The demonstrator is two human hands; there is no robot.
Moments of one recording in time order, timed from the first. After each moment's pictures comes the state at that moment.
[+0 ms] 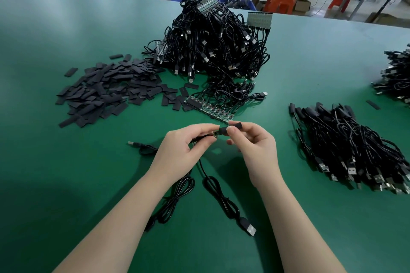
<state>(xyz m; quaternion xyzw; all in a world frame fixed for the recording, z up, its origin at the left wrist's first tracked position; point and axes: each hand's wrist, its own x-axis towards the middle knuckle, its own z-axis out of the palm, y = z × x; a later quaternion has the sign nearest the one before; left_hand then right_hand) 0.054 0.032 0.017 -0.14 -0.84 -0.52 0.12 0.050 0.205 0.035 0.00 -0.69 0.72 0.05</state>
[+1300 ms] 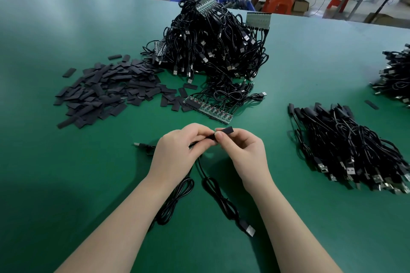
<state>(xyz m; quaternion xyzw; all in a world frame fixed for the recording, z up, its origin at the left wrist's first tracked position) 0.060 0.036 0.020 -0.11 -0.85 -0.49 0.18 0.053 0.193 0.028 0.03 -0.69 0.72 0.02</state>
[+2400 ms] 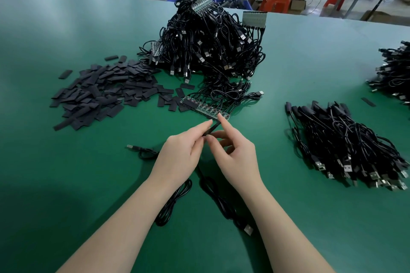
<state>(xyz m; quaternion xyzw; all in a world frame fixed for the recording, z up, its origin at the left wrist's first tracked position) 0.056 0.041 0.011 -0.11 -0.88 -0.45 0.13 0.054 0.185 0.012 0.07 -0.81 0.58 0.09</state>
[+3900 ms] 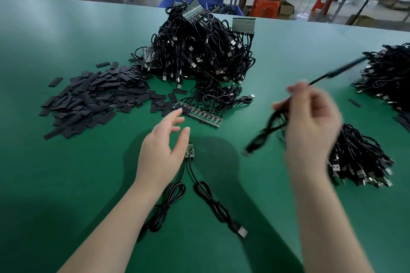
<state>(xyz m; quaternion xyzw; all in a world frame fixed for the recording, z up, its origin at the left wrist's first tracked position) 0.054 0.032 0.020 -0.05 -0.86 -0.46 0.22 0.053 0.247 0.110 -0.02 -0.68 0.64 0.36</state>
